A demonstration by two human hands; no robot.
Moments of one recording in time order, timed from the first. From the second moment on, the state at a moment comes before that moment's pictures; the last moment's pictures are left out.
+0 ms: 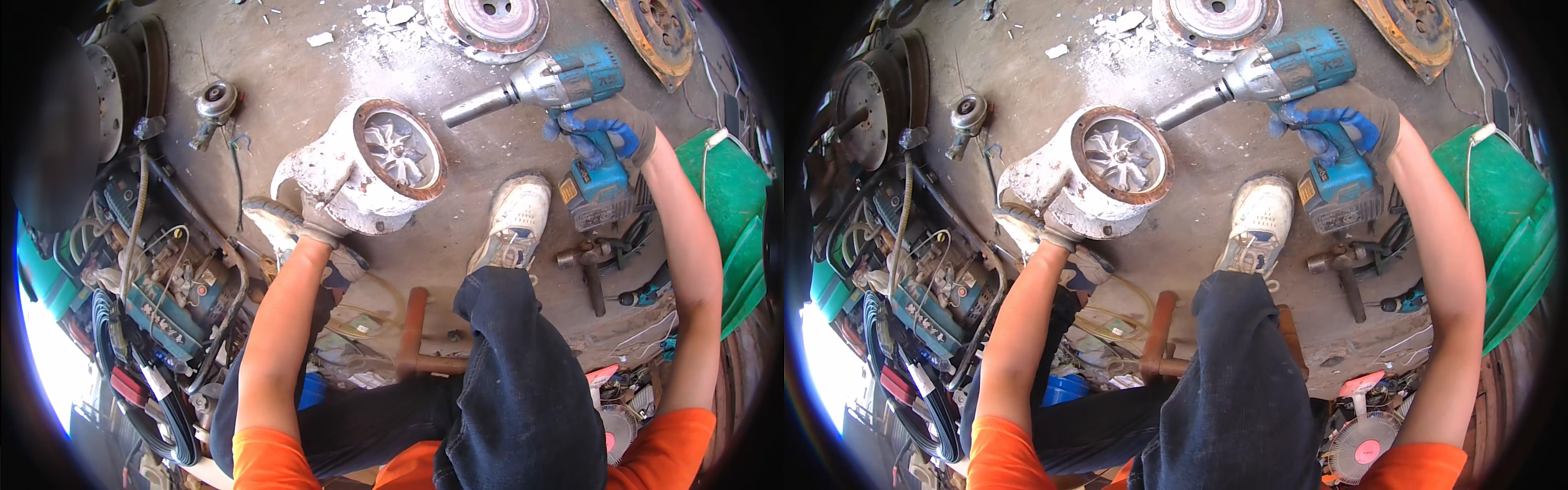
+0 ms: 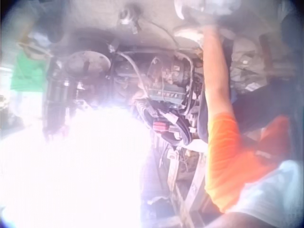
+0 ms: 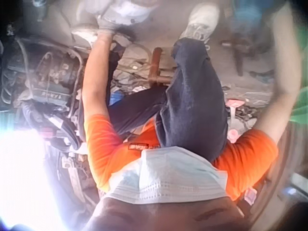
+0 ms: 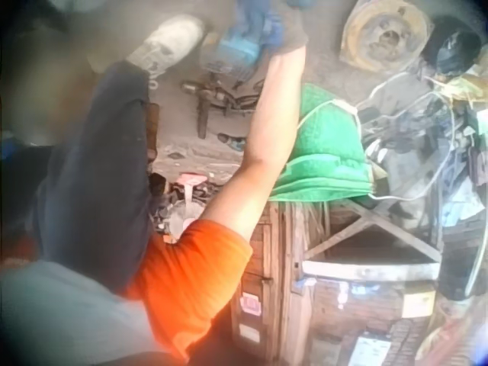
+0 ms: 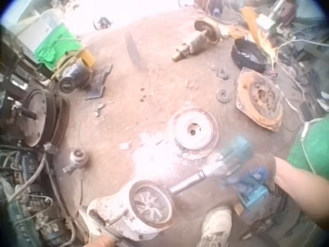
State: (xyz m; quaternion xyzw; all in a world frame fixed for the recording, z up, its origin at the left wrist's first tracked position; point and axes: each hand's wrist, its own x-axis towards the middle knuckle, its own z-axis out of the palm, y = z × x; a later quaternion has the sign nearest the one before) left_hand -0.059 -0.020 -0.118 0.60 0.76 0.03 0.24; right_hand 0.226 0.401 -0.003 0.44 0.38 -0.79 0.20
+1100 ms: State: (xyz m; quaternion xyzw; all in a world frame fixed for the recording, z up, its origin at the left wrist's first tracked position) left_hand -0.059 0.023 -0.077 0.50 0.72 -0.22 0.43; right_hand 0.392 0.314 -0.014 0.62 0.15 -0.77 0.04
